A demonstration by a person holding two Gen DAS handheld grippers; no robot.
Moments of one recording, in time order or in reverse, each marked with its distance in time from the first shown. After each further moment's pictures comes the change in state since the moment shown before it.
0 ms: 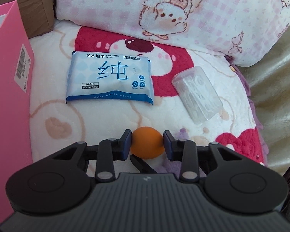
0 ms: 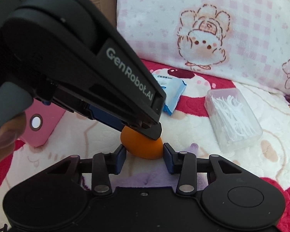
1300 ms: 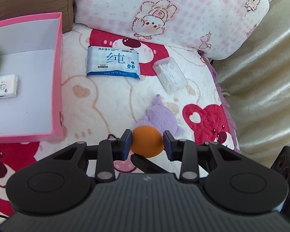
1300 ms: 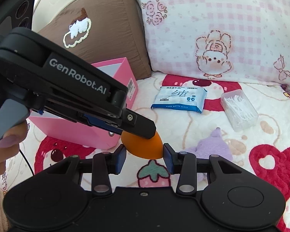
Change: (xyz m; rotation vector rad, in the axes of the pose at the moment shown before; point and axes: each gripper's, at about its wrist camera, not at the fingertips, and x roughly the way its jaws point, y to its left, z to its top) left arm -0.128 -0.002 -0.043 -0.005 0.037 -0.070; right arm -0.115 0.048 0.003 0.126 -0.011 0.138
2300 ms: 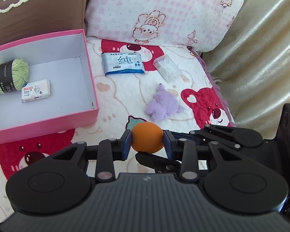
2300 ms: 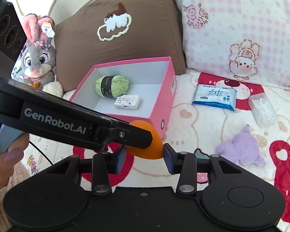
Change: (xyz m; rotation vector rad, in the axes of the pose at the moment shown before) left arm -0.105 0.027 -0.038 0.131 -0.022 -0.004; right arm -0.038 0.088 0.023 -0.020 0.094 0.069
